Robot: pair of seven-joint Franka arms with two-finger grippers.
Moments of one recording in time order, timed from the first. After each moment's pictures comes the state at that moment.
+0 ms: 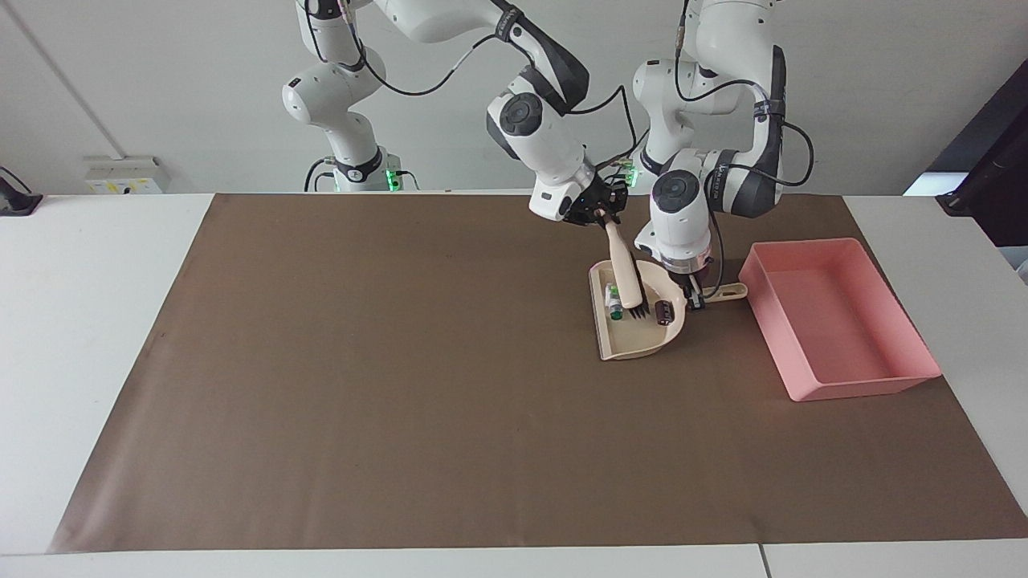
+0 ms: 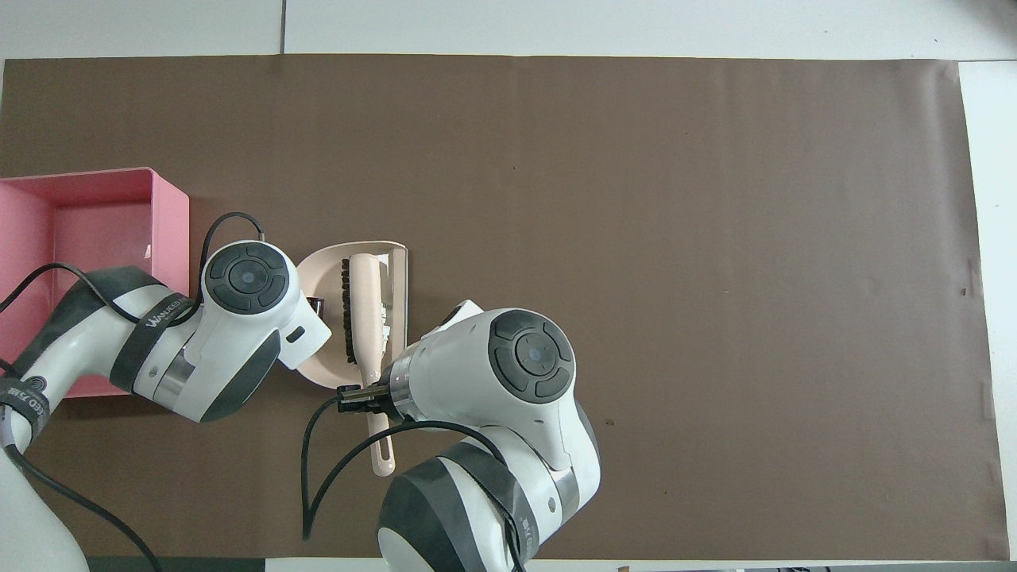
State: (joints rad) left arm -0.30 0.07 -0.04 -2.25 0.39 2.16 1.08; right arm 0.78 0.18 0.04 -1.86 0.62 2.24 0.41
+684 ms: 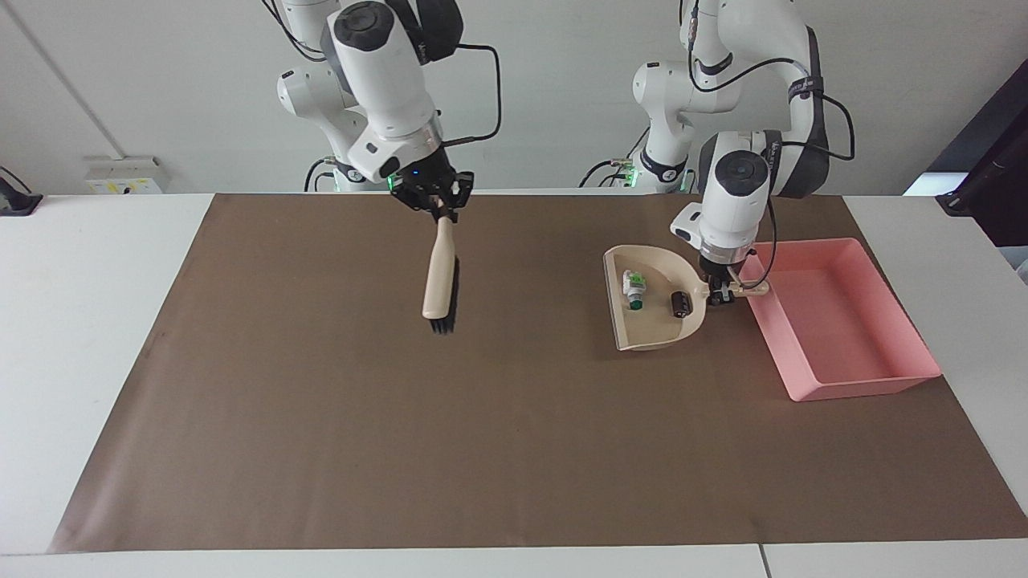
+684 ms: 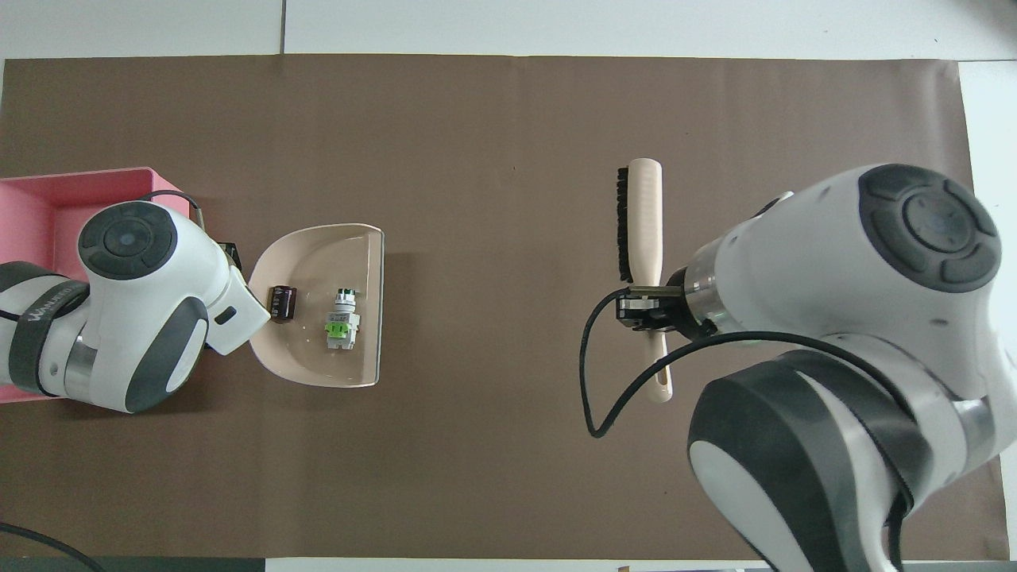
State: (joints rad) left arm -0.21 -0.01 -0.03 -2.15 0.25 2.03 1.30; right arm 0.32 -0.09 0.03 -1.87 0.14 1.76 0.41
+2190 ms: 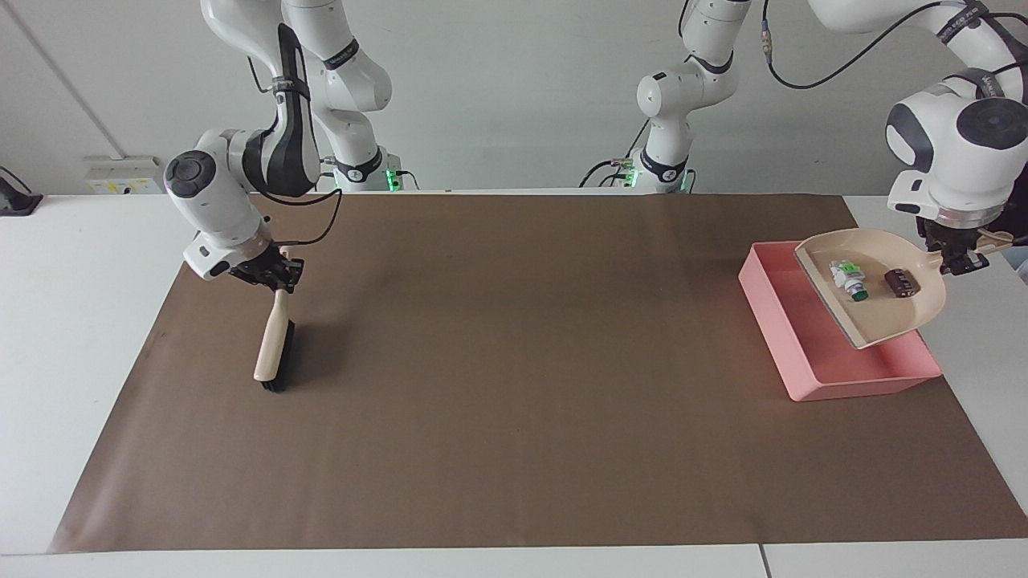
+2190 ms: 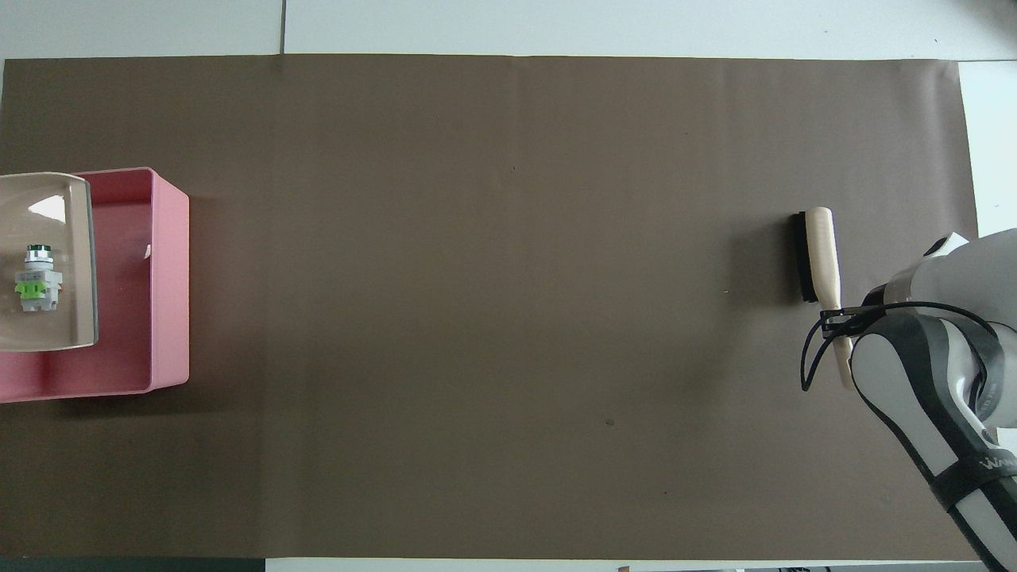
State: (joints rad) left arm 0.28 0.08 -0.02 -1.87 0.61 2.03 1.54; right arm -0.18 -0.05 0.04 -2.32 -0.04 2.15 -0.09
